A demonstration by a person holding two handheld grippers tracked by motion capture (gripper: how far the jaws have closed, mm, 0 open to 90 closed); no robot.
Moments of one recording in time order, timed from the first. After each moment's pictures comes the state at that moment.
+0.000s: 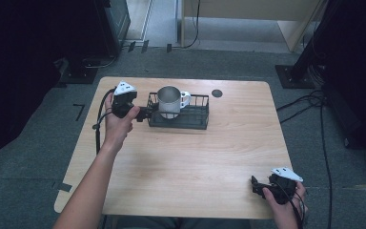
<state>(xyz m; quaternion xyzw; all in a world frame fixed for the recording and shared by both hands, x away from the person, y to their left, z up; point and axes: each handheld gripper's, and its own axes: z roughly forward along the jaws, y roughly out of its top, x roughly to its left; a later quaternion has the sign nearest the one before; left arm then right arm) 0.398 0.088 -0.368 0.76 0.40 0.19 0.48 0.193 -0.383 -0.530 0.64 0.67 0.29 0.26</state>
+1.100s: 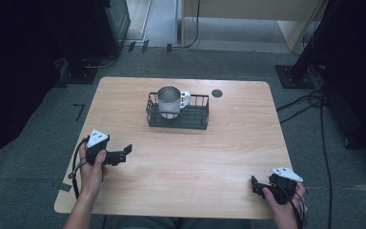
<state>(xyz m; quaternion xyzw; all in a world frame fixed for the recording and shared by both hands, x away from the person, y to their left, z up) 0.306 0.172 -0.467 0.74 0.47 0.20 0.43 0.194 -0.383 -0.530 0.64 0.67 0.29 0.26</state>
